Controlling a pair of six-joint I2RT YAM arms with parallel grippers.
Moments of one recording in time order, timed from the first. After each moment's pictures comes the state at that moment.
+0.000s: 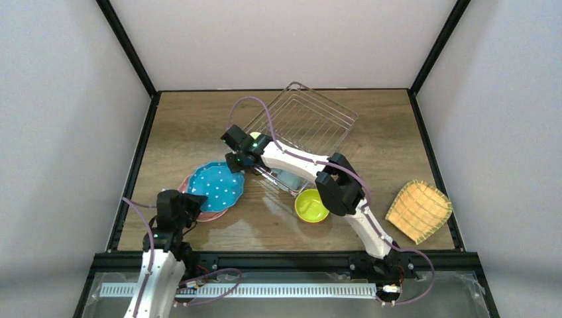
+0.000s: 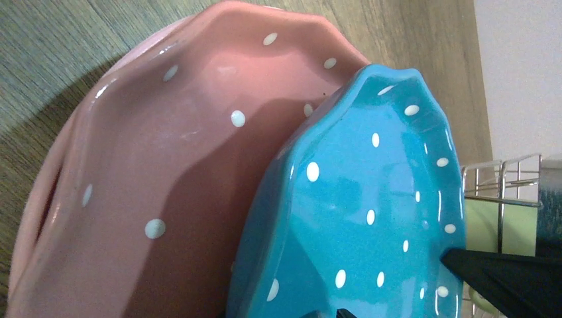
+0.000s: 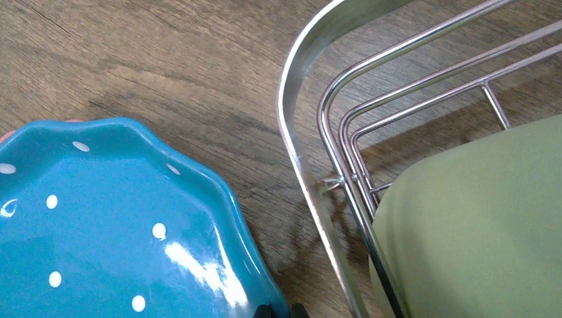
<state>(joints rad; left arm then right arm) -0.02 0.37 0.17 -0.49 0.09 -1.09 0.97 2.29 1.97 -0.65 0.04 0.47</state>
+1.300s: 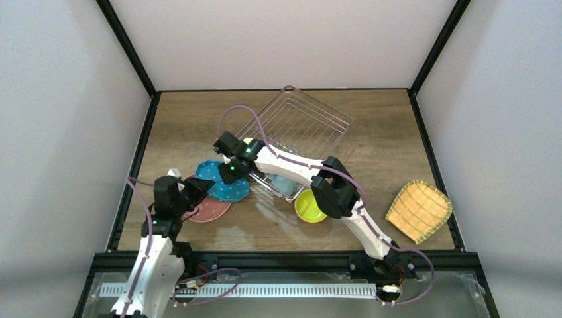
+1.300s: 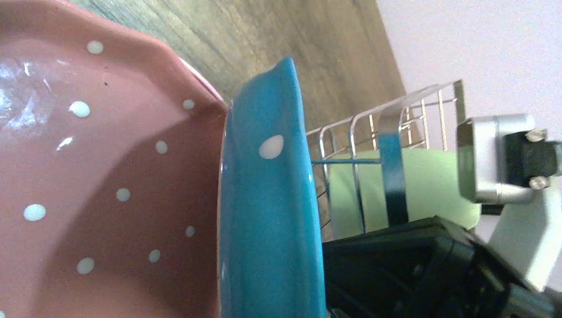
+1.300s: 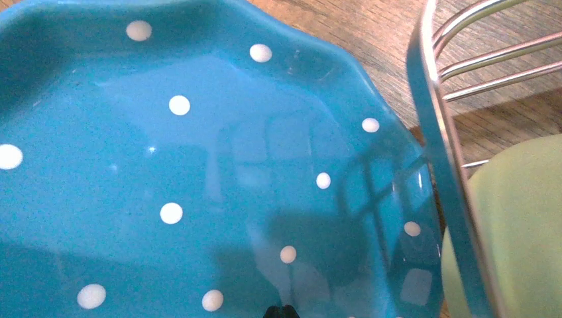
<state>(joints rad) -0.03 0.57 0.28 -0.27 0.27 -1.01 1.02 2.33 2.01 -0.71 -0.11 0.43</state>
